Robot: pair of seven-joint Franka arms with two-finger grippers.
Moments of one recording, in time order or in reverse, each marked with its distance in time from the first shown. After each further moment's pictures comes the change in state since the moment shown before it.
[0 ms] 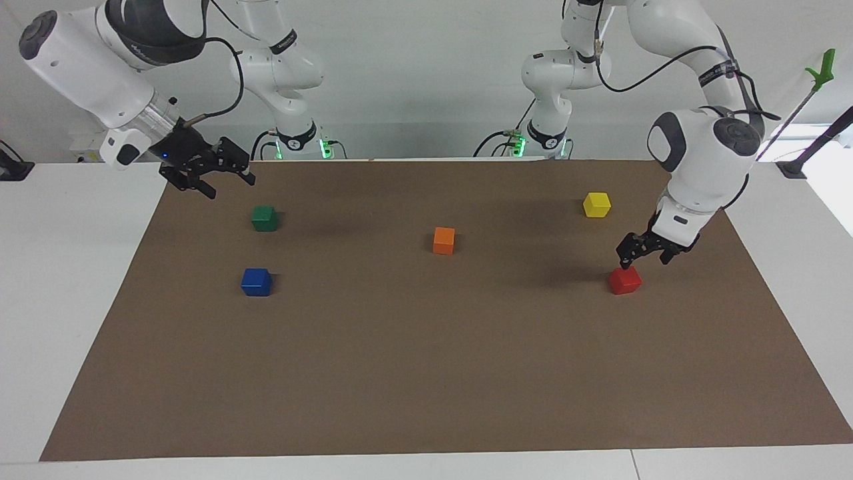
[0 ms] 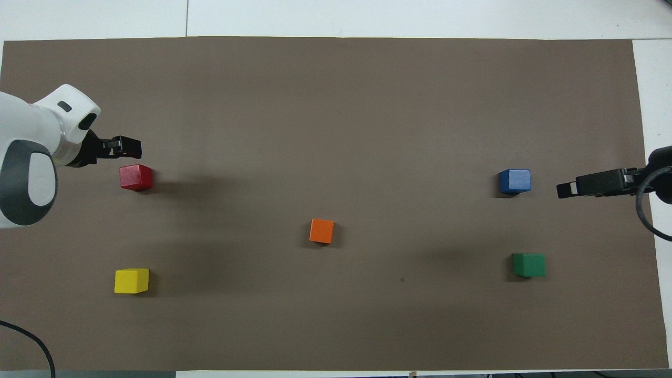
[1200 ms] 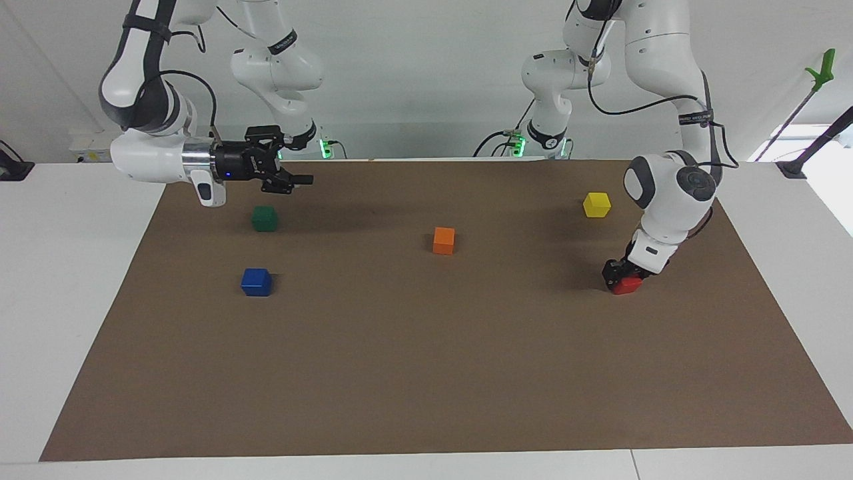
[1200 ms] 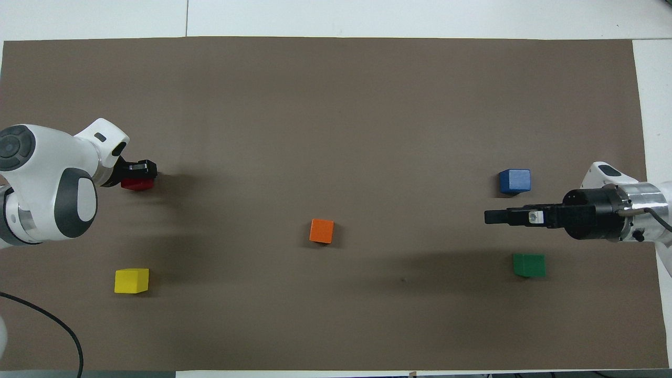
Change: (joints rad) left arm 0.028 0.085 -0.004 -0.146 0.000 0.207 0.004; right arm -0.048 0.018 0.003 -0.419 1.025 -0.256 -0.413
